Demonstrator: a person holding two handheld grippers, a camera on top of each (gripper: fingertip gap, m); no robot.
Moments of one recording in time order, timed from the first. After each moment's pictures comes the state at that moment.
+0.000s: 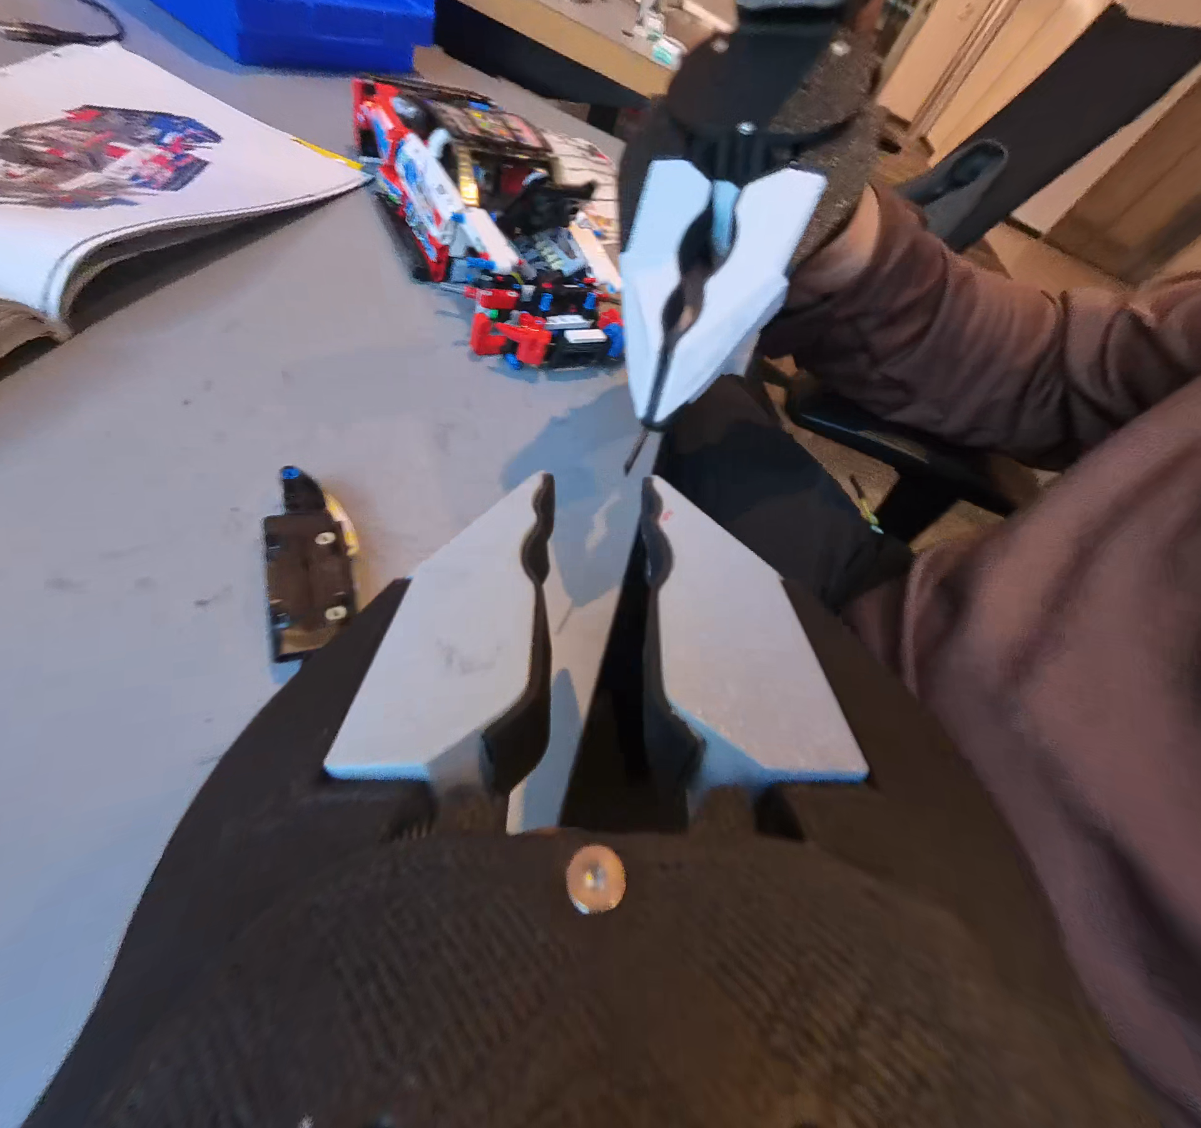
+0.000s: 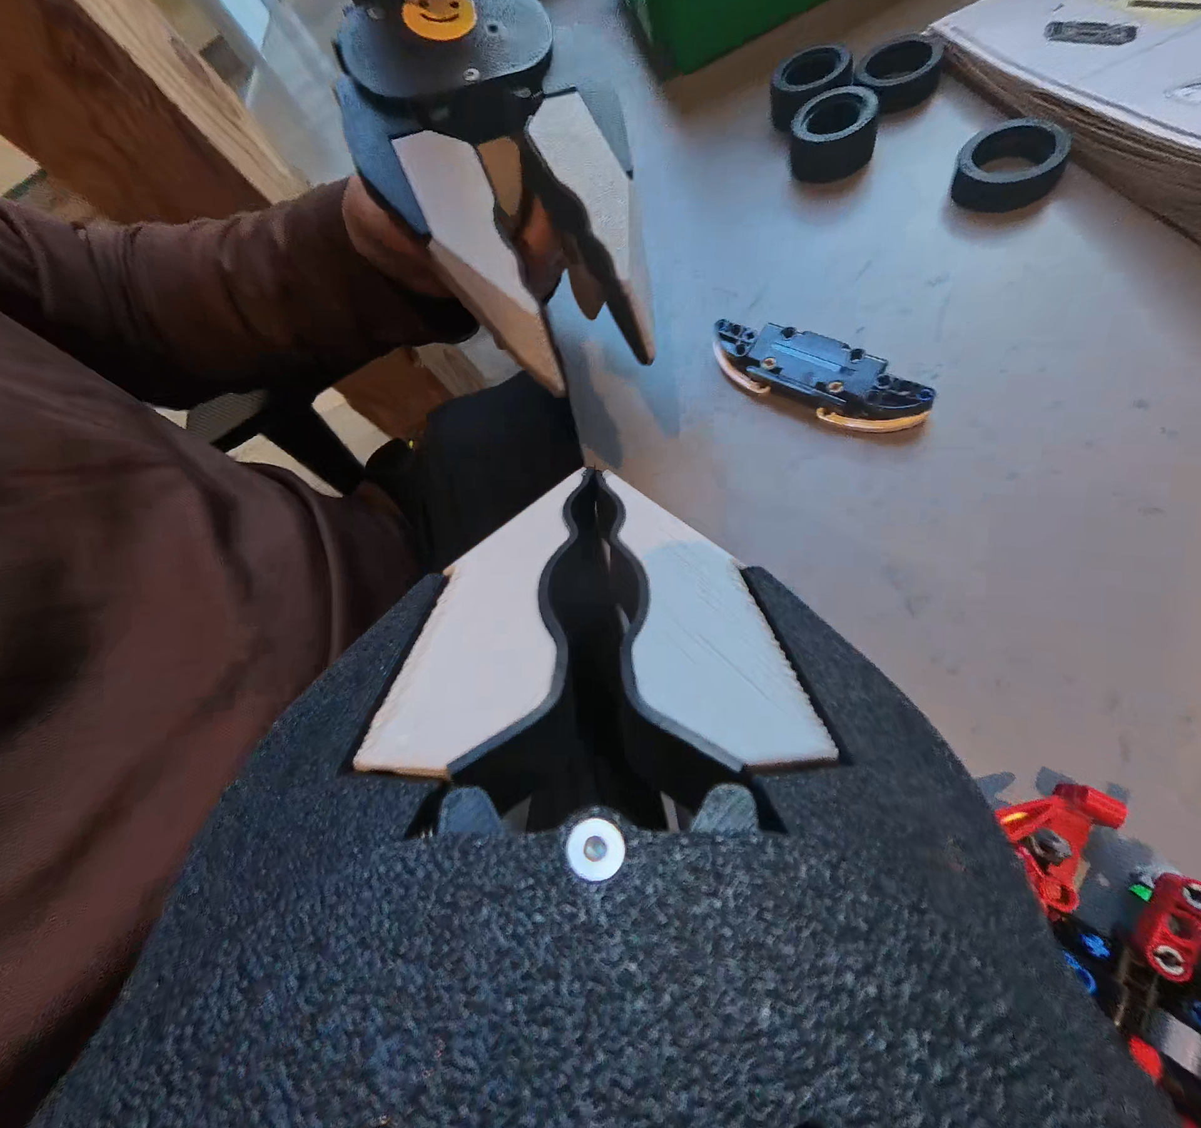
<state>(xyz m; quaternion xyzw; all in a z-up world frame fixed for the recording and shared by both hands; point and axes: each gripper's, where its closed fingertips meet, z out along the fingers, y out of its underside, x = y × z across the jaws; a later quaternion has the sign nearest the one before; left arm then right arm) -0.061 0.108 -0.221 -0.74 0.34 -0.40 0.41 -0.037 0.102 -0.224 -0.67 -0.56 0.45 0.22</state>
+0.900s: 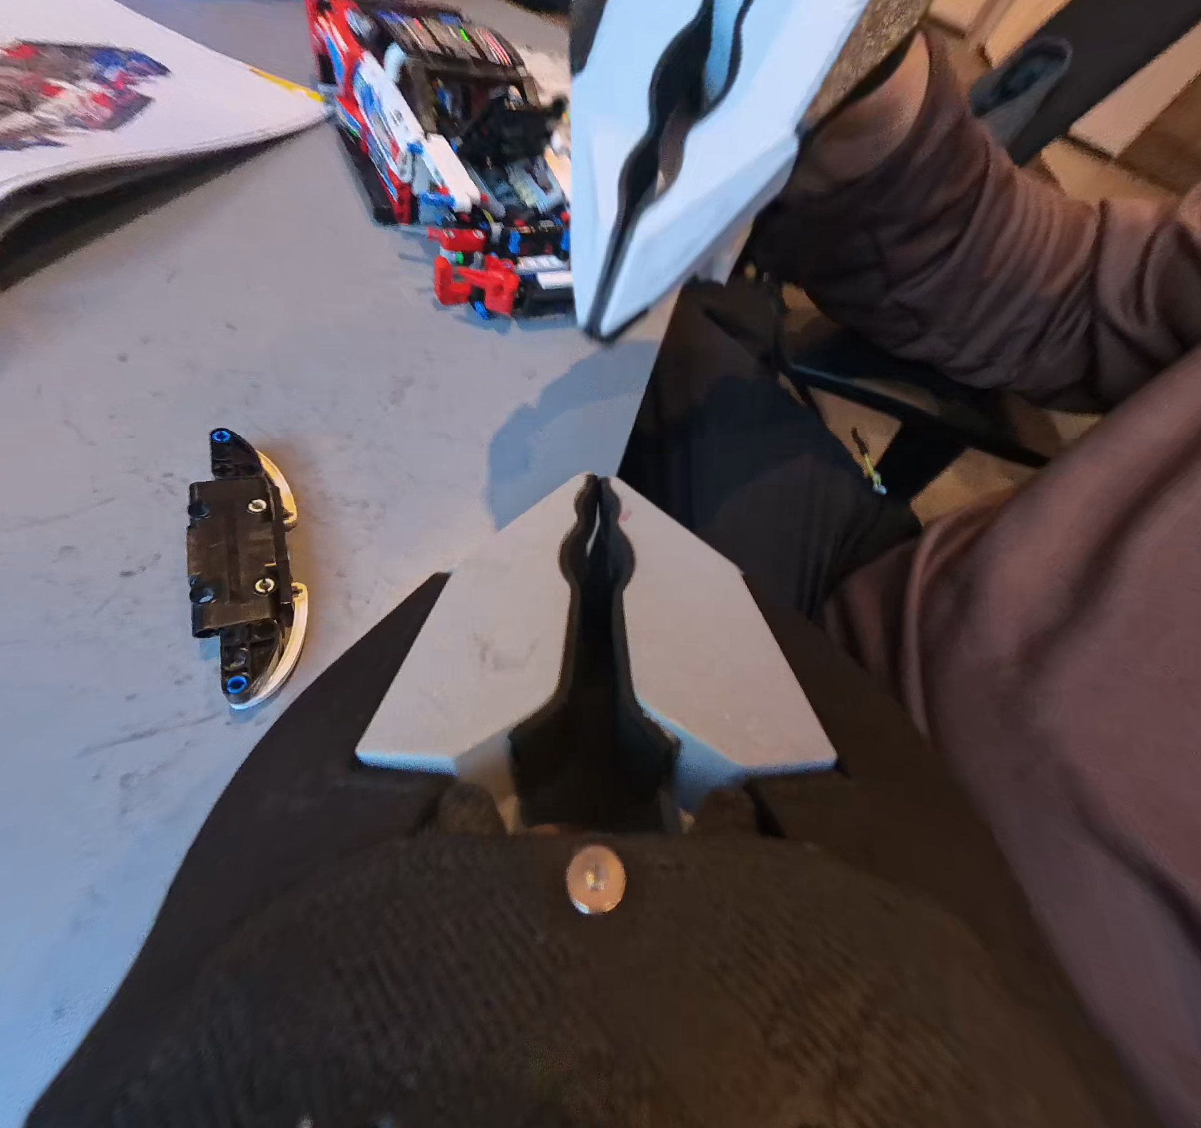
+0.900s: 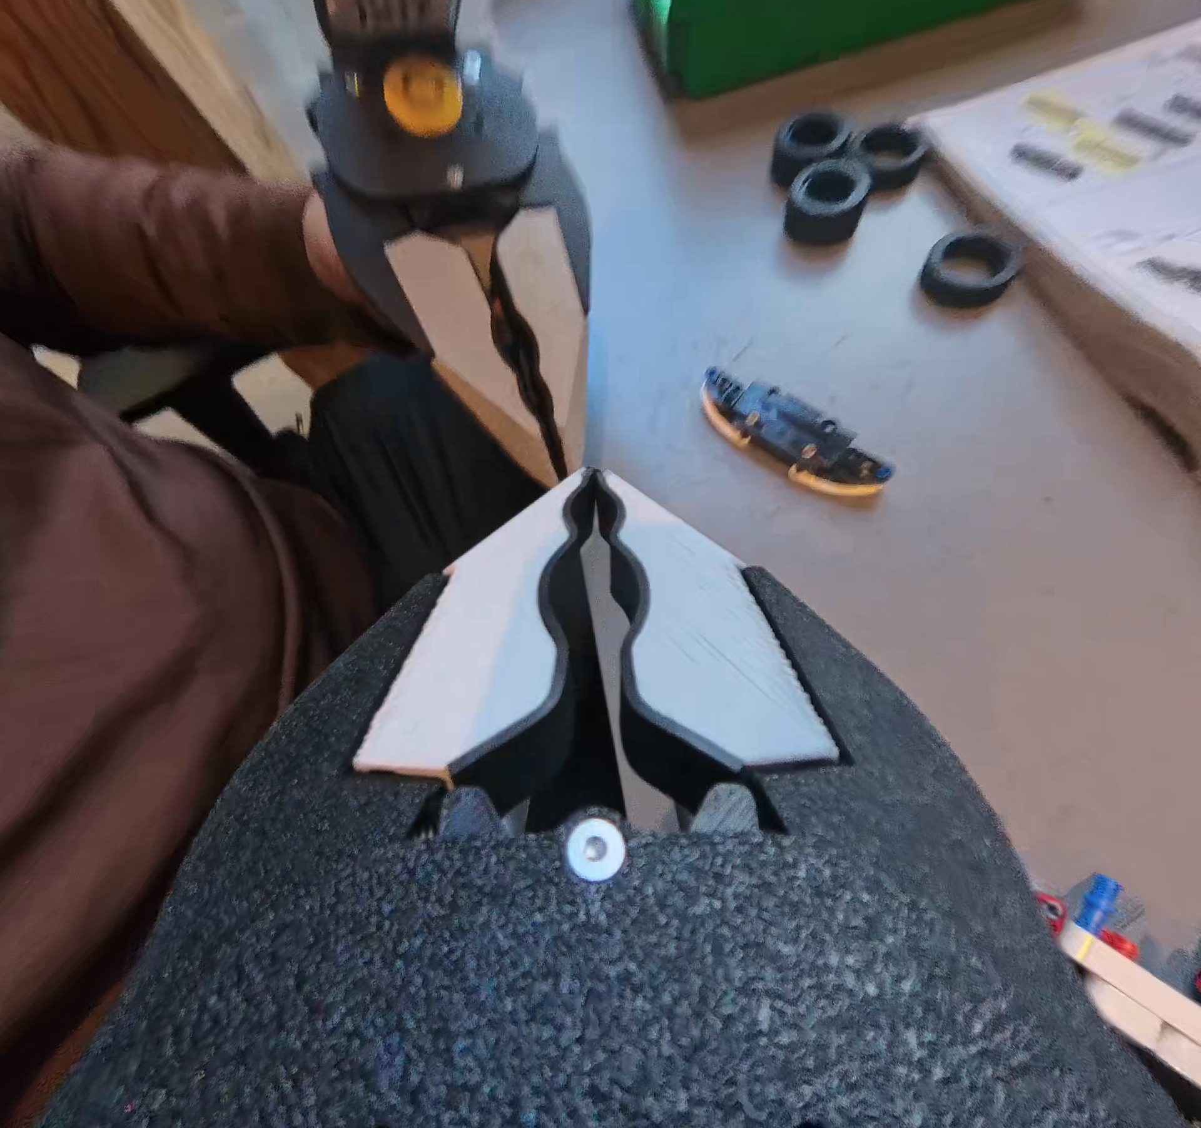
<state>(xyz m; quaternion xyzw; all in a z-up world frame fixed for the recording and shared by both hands) -0.048 0.088 -0.237 -0.76 0.36 -0.37 0.40 -0.048 0.103 -0.204 -0.64 -0.60 0.40 0.27</state>
